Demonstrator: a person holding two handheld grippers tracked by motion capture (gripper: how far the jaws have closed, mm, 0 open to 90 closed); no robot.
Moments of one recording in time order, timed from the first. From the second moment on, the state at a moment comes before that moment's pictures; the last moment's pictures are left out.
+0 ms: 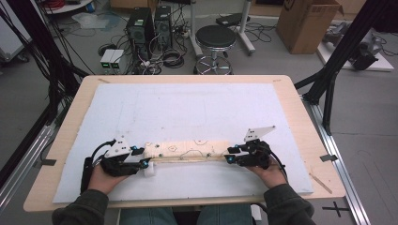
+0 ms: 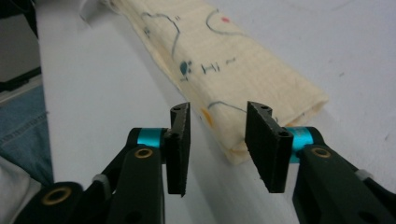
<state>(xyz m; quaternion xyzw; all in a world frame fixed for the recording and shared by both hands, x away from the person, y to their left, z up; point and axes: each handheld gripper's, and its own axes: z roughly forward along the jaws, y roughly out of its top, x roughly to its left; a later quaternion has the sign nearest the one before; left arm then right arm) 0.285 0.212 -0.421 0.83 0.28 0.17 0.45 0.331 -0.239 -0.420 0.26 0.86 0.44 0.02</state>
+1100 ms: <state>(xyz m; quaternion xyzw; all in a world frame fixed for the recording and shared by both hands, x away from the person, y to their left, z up) 0.310 0.180 -0.436 0.86 0.29 0.15 0.38 0.353 -0.180 -0.435 0.23 0.89 0.39 -0.03</state>
